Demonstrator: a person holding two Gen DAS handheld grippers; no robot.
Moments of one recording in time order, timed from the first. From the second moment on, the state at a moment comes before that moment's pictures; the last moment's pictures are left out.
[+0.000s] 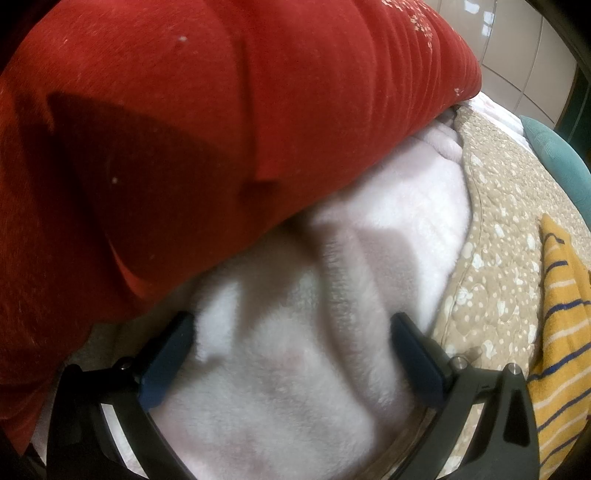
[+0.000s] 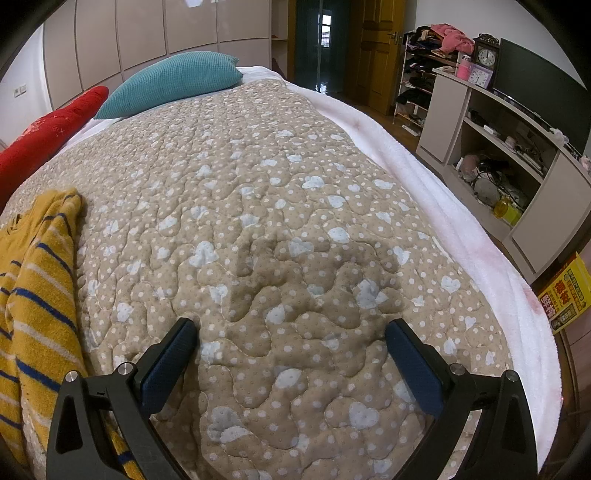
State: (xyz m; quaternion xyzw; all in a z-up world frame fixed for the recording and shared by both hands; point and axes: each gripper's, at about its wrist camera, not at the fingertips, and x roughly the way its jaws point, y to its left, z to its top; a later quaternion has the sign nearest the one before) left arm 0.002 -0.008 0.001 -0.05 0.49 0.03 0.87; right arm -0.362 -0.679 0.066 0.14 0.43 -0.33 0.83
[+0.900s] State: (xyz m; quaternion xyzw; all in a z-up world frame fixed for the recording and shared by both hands) left arm -0.034 0.004 0.044 -0.07 0.45 0.02 0.89; right arm -0.362 -0.679 0.066 0.14 0.43 -0.33 0.83
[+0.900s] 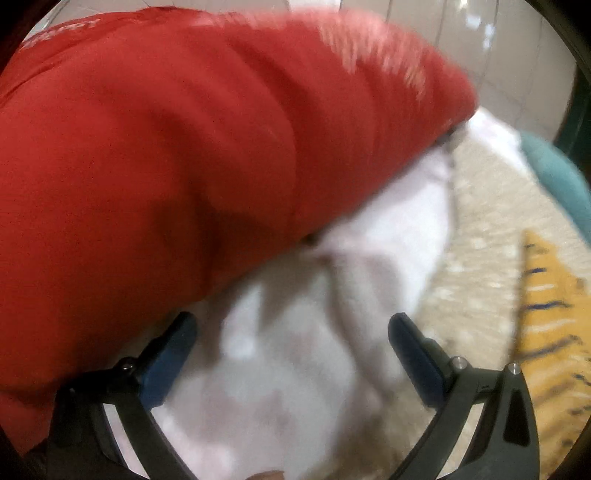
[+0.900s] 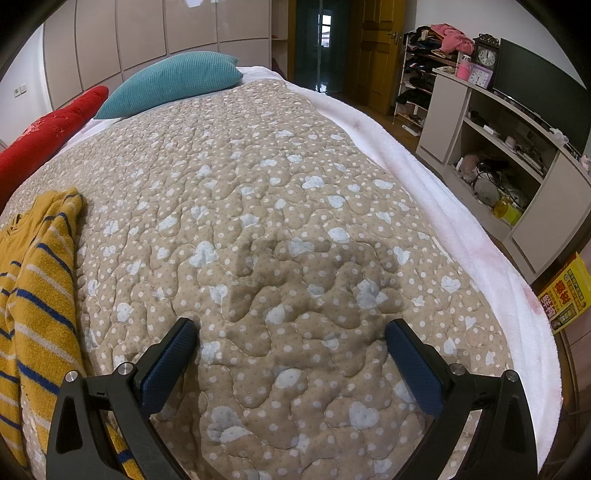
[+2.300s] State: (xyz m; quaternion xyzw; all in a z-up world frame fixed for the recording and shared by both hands) left arm -0.199 -0.228 0.014 0.09 0.42 -0.14 0.89; right arm -0.362 -0.681 0.063 0.14 0.43 -0.33 0.83
